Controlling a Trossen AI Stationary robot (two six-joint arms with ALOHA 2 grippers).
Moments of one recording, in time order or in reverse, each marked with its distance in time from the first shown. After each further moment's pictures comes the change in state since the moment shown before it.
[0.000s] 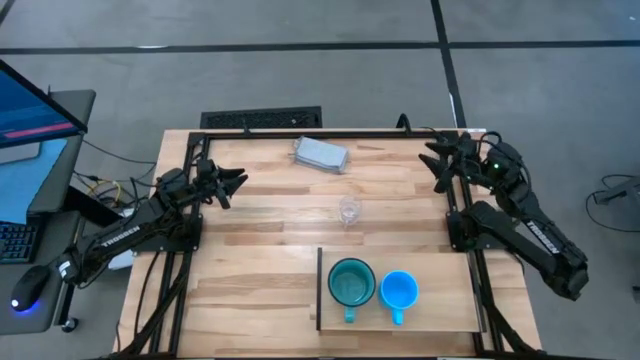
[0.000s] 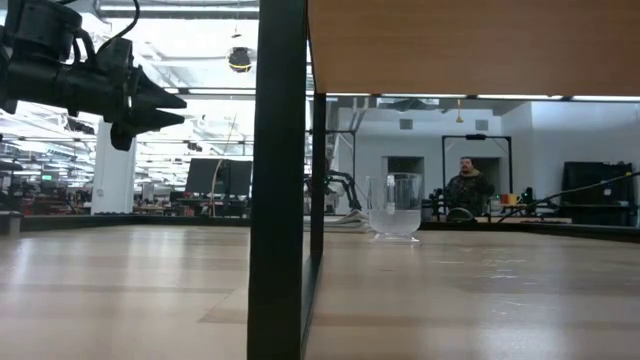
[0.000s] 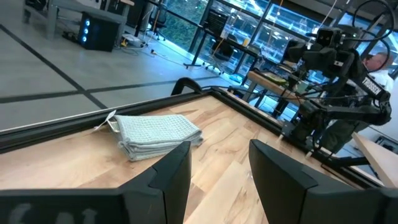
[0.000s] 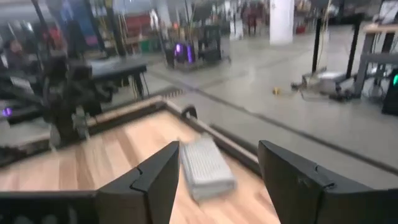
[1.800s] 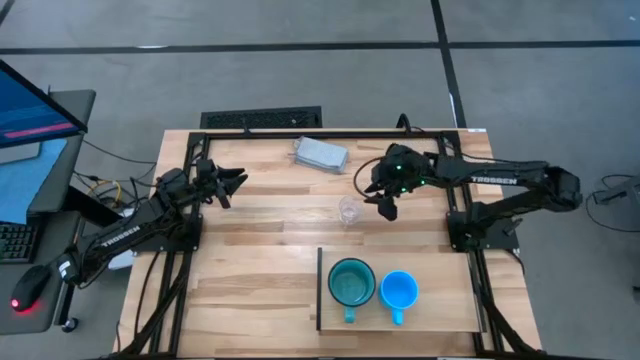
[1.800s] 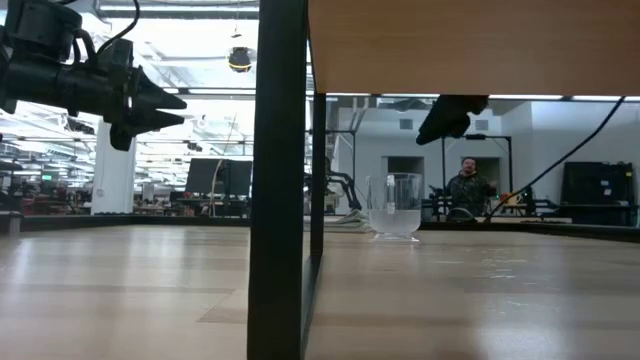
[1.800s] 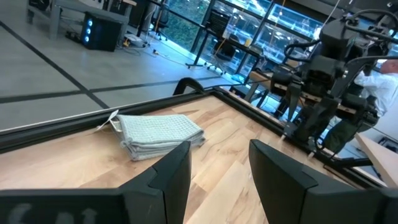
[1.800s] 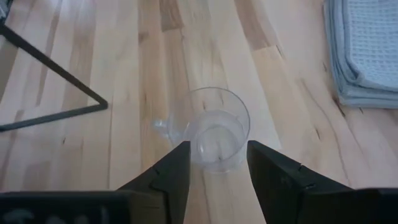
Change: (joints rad) left arm 0.000 0.000 0.000 -0.003 -0.009 0.000; right arm 0.592 0.934 0.324 -0.093 0.113 -0.090
